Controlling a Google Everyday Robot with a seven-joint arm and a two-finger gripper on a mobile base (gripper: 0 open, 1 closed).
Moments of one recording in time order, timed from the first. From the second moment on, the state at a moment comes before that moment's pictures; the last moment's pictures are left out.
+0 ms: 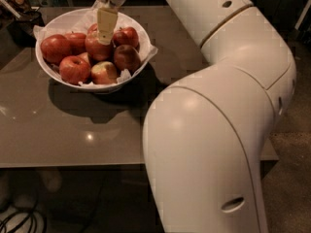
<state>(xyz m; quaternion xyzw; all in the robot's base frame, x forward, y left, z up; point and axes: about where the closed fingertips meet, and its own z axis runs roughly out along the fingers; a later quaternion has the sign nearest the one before) 0.668 0.113 0.979 -0.70 0.69 0.04 0.18</state>
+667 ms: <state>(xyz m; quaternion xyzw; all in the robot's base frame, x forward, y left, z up) 0.661 0.122 0.971 -0.71 0.68 0.05 0.17</state>
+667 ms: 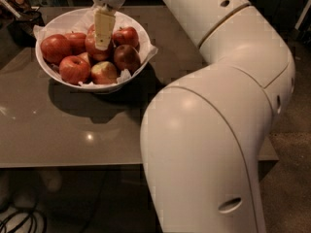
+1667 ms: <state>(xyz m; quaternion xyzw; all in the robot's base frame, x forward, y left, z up) 0.661 0.132 0.965 -0.72 0.67 0.05 0.17</state>
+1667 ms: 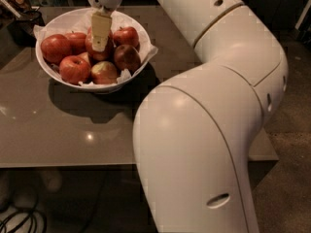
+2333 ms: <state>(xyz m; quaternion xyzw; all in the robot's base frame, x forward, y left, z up) 0.664 0.130 0.964 -0.73 0.66 0.05 0.17</state>
